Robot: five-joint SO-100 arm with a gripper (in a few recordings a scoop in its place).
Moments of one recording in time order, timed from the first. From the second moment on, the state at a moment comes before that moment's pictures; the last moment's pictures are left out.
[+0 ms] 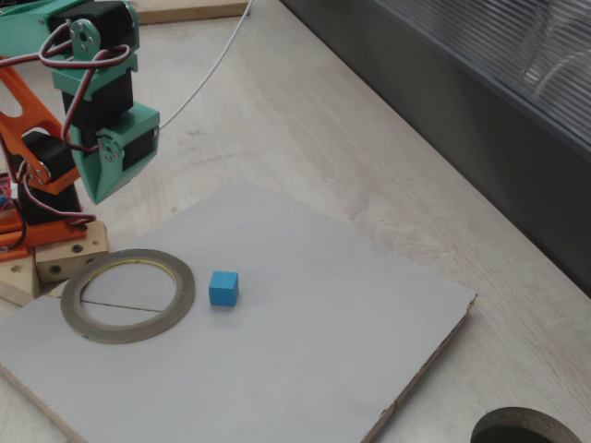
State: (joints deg) arm -7.2 124.0 115.3 109.4 101.7
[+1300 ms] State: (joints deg) arm -8.3 71.7 61.8 109.6 101.7
